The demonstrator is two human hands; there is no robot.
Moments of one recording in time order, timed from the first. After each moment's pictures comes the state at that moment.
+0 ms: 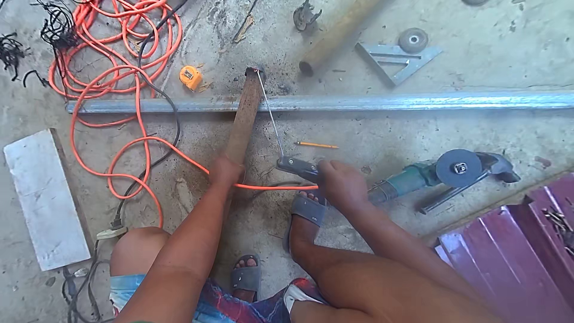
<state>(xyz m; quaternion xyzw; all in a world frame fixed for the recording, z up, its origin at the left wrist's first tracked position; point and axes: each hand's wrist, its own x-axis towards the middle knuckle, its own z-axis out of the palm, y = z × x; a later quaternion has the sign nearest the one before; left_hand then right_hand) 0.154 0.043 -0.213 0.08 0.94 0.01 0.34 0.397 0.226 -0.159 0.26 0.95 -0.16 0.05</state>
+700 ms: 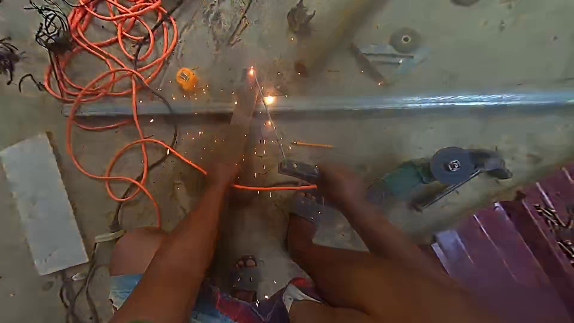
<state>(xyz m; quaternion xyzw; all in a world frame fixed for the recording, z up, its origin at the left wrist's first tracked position) 0.157 0.044 -0.201 0.09 0.93 0.02 0.36 0.411 0.232 -0.164 0.27 0.93 -0.23 0.04</state>
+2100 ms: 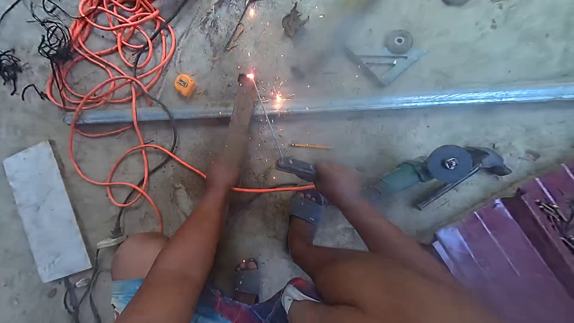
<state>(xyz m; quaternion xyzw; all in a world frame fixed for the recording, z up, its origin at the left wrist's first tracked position) 0.156 0.039 -0.215 0.10 0.94 0.01 0.34 0.404 0.237 -0.172 0.27 0.94 -0.21 0.05</state>
